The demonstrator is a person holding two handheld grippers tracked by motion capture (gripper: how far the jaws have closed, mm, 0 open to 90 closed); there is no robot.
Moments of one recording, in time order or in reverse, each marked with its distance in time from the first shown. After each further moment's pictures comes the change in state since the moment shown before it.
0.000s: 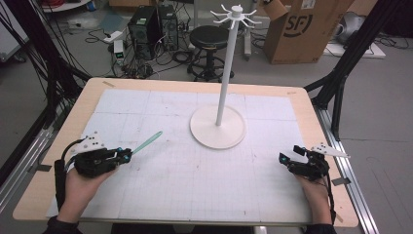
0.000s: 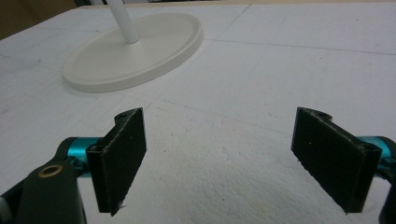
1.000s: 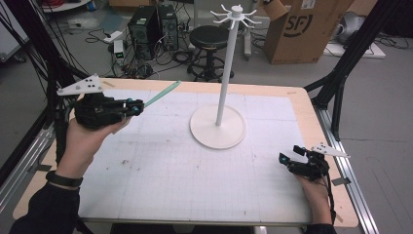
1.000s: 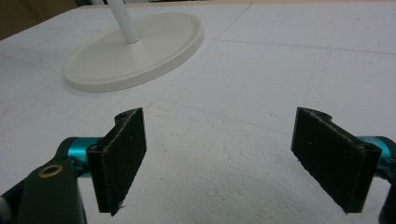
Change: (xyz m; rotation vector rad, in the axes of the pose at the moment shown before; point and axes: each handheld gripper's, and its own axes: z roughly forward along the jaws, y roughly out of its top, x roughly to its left) left arm -0.003 0.146 -0.008 -0.174 -0.125 0.047; right arm 0.000 0.000 0.000 0.003 0.003 0.004
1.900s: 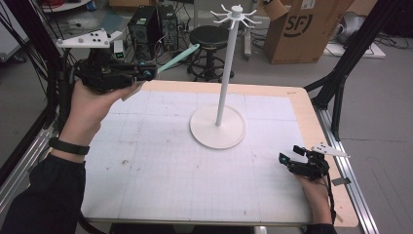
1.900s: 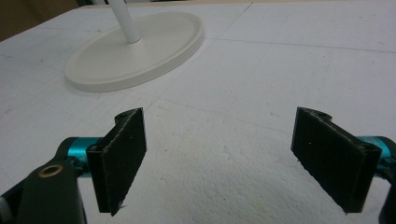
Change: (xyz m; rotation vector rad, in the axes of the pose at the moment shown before) left arm -0.008 0.086 0.017 -0.053 -0.051 0.072; right arm 0.000 0.000 0.000 0.003 0.007 0.008
